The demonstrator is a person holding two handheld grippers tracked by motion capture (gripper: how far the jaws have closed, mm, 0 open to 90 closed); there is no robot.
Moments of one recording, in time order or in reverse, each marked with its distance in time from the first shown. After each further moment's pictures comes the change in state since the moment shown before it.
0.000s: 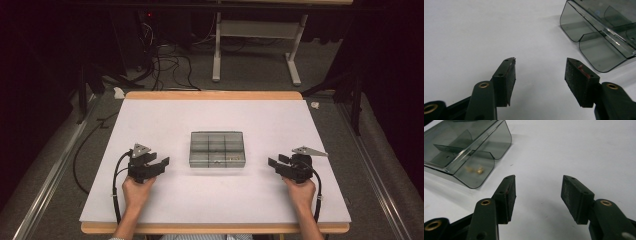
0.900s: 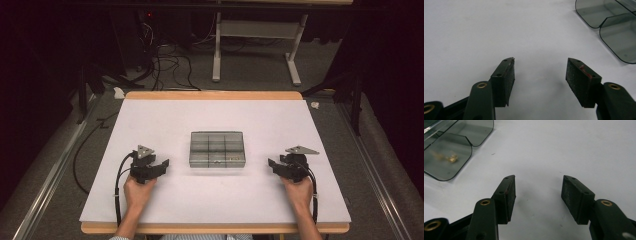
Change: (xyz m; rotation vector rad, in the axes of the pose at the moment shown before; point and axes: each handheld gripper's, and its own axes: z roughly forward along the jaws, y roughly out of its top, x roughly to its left) left arm 0.002 -0.009 0.016 0.052 0.062 0.028; right arm 0.005 0.000 0.013 0.077 -0.136 -0.080
